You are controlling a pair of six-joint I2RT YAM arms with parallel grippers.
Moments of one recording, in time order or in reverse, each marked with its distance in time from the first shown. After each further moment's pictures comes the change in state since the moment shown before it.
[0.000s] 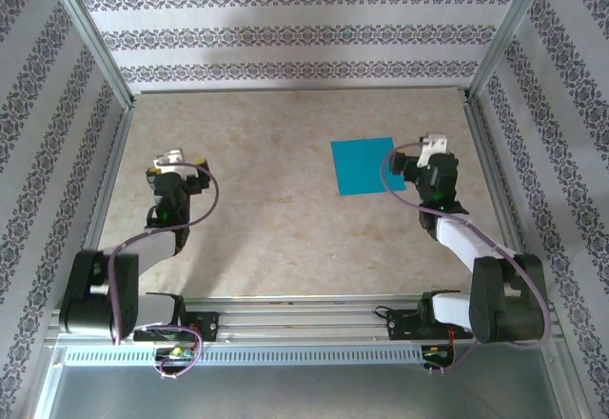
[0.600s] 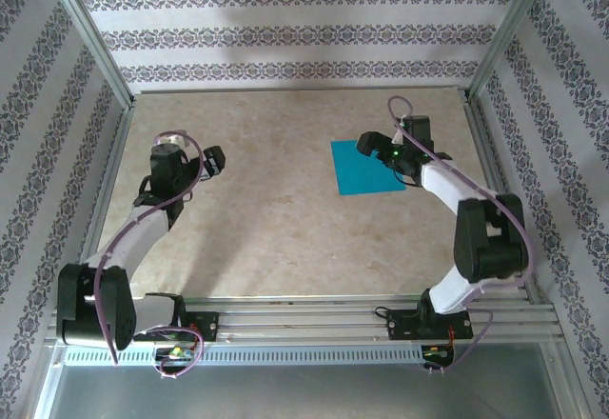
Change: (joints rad) left arm 0.000 0.019 0.289 -0.571 0.399 -0.340; right arm 0.070 0.430 0.457 -0.493 -0.362 0.458
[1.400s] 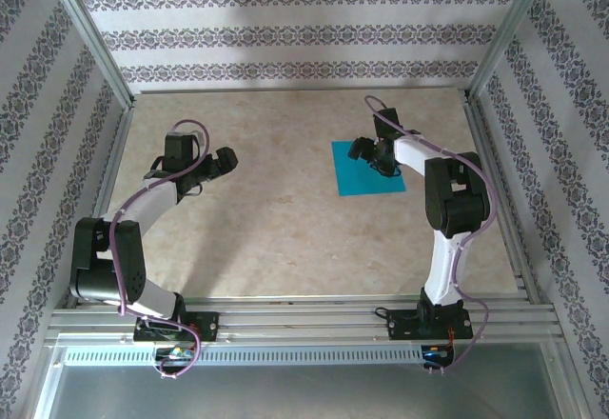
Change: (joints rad) left arm 0.000 0.233 0.173 -0.189 0.146 -0.074; right arm 0.065 0.352 0.311 -0.281 0.182 0.067
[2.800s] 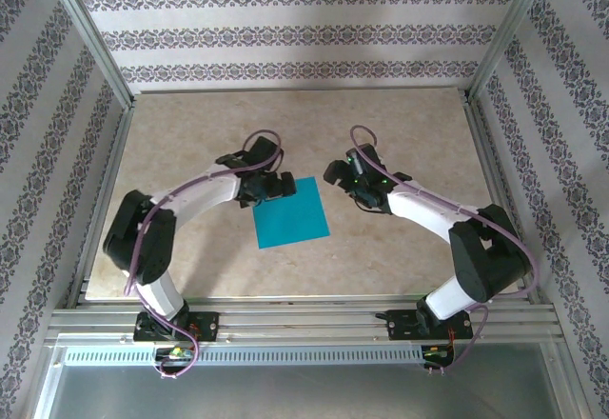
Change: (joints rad) left arm -0.517 0.249 0.340 -0.494 -0.248 -0.285; right arm 0.307 -0.488 -0.457 0.172 0.179 0.307
